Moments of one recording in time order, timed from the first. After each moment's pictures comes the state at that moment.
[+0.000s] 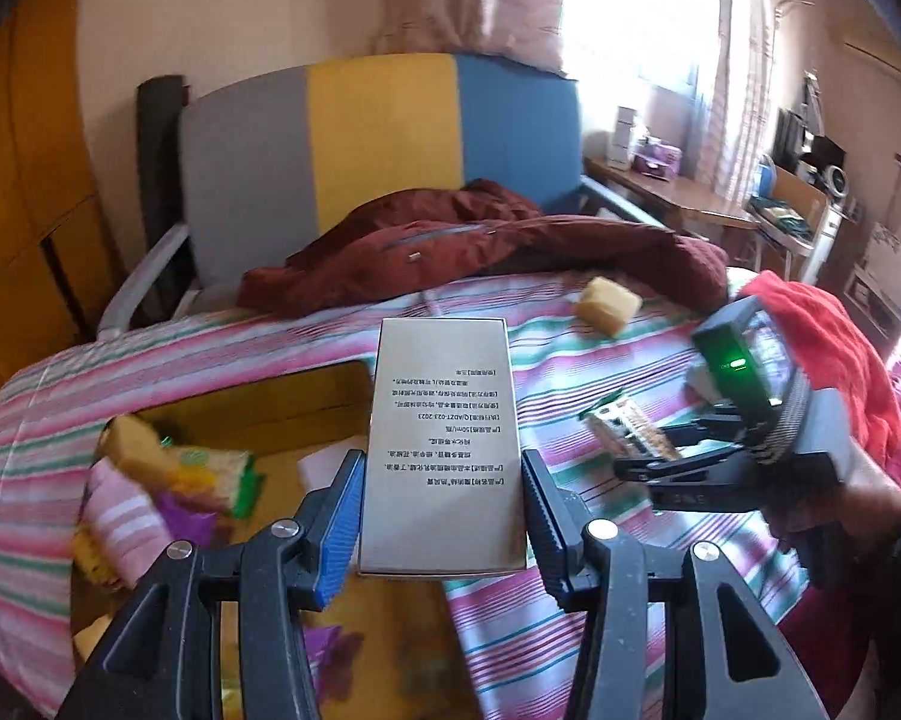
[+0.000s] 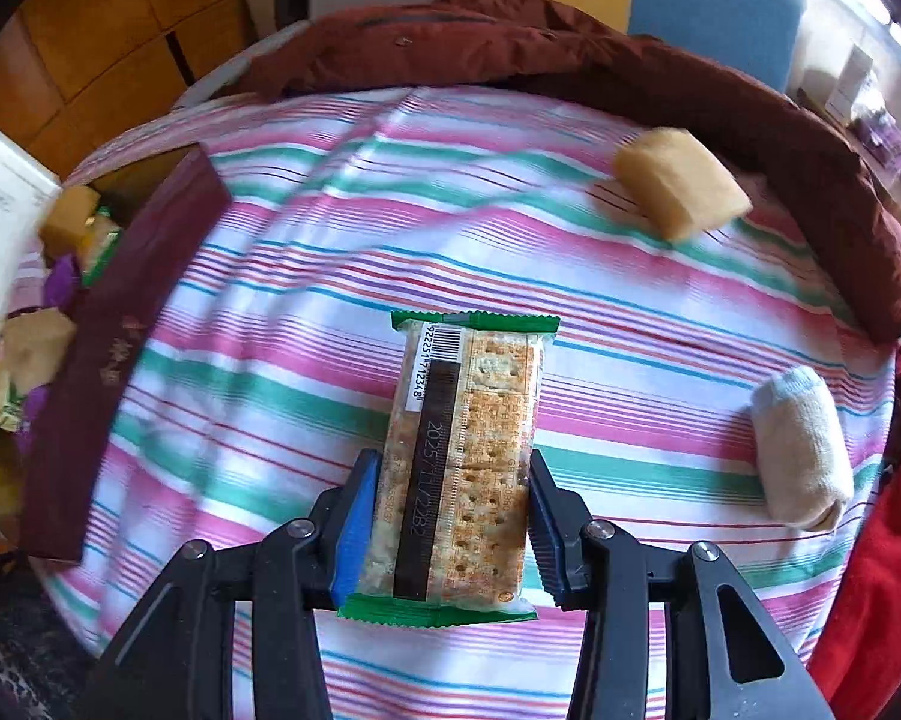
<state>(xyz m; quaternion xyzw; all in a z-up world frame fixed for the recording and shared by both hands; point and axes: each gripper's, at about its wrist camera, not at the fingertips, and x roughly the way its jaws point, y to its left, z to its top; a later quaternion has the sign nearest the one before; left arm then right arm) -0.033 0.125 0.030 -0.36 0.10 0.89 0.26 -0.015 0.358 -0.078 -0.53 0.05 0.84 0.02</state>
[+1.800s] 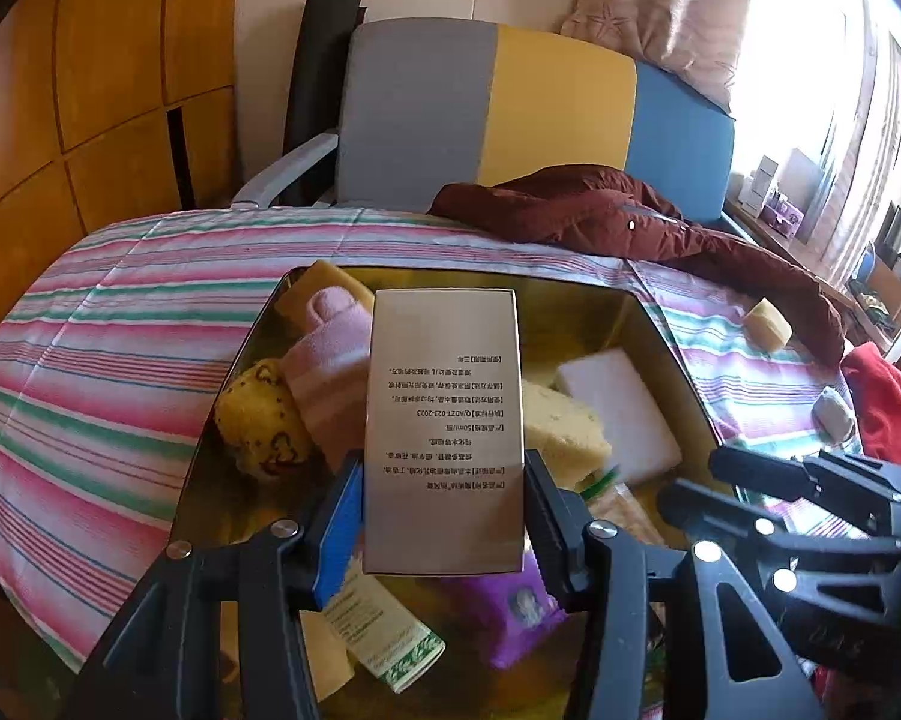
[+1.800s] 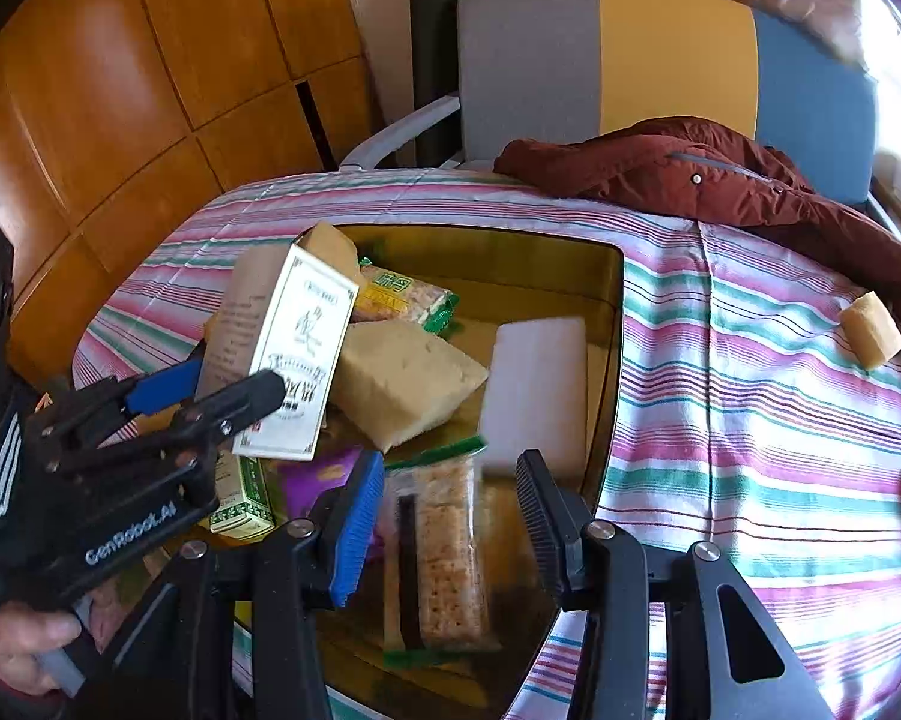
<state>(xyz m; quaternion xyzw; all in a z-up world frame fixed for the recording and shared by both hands) -0.069 -0.023 -0.028 -0.40 0.01 0.90 0.15 -0.031 0.137 -0.030 -0.44 0.06 0.90 -0.05</state>
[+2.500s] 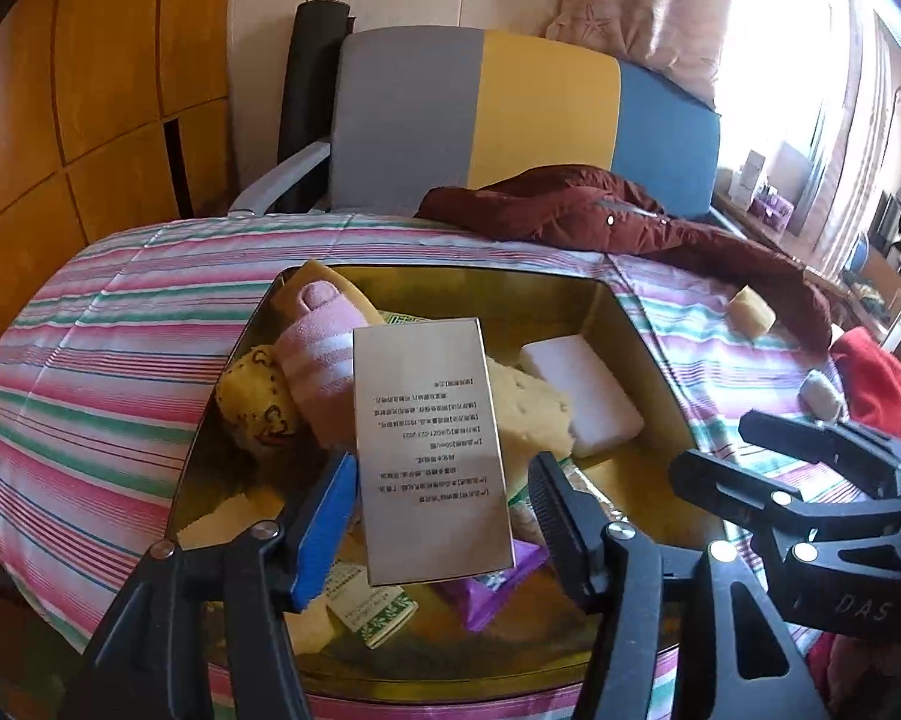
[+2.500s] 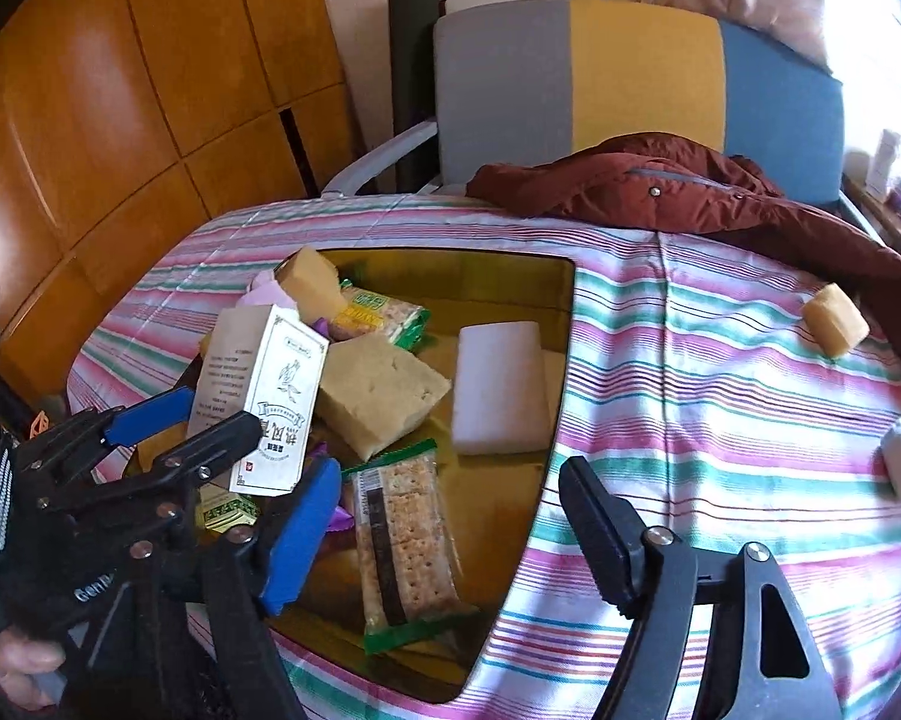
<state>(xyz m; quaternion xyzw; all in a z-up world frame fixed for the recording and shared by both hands) -0.045 -0.017 -0.019 -0.39 0.01 0.91 0.16 -0.005 0.153 -0.017 -0.41 0.07 0.91 -0.03</state>
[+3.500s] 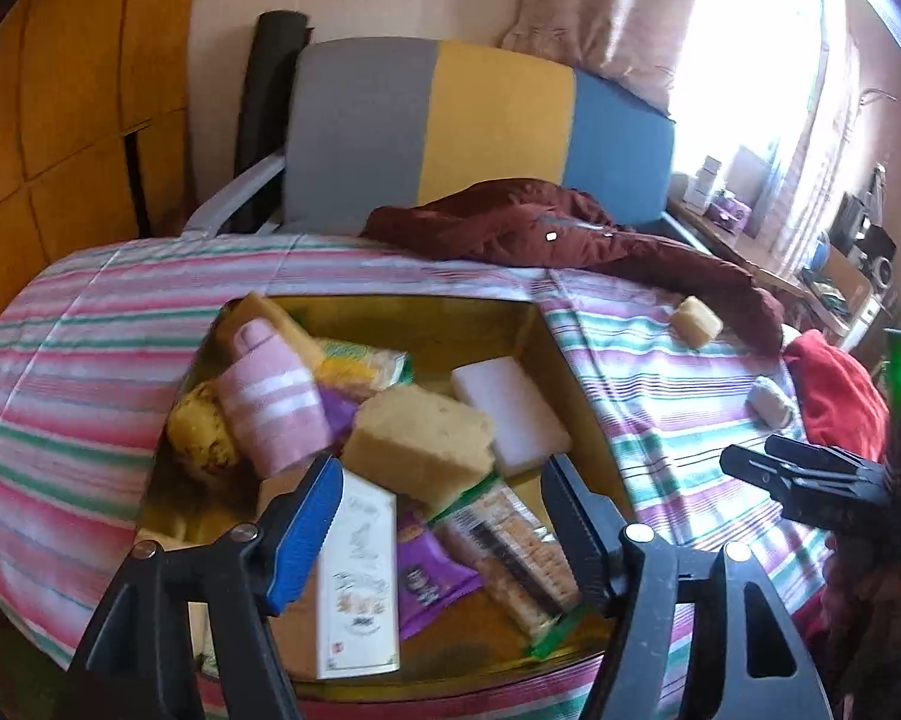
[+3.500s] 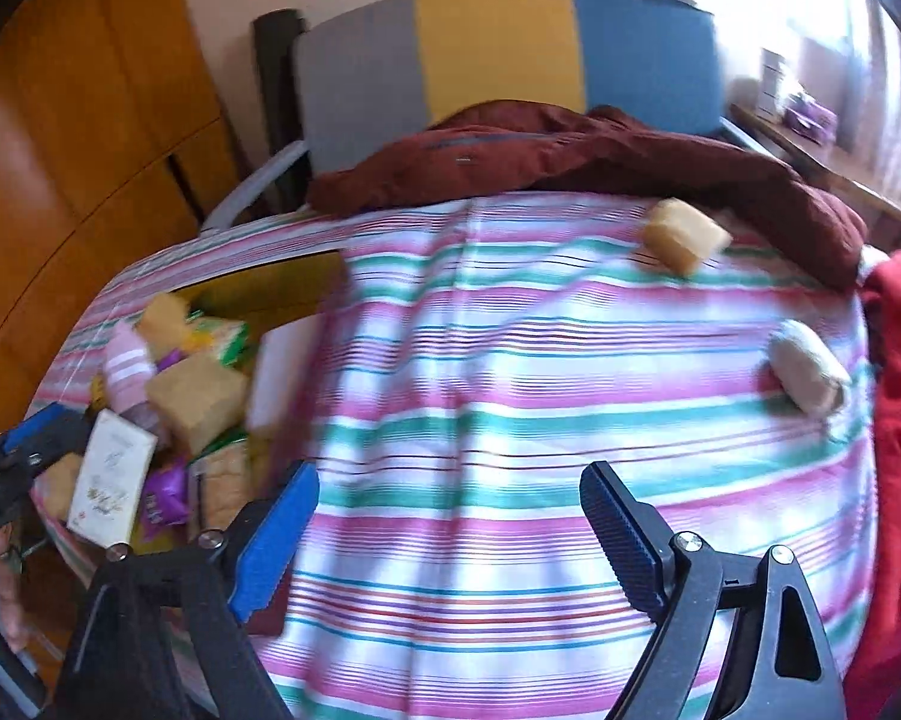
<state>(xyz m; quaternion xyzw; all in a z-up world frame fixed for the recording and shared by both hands) -0.038 0.006 0.005 -0.39 0.01 0.90 0.21 0.034 0.272 -0.026 -0.42 0.14 0.89 0.09</state>
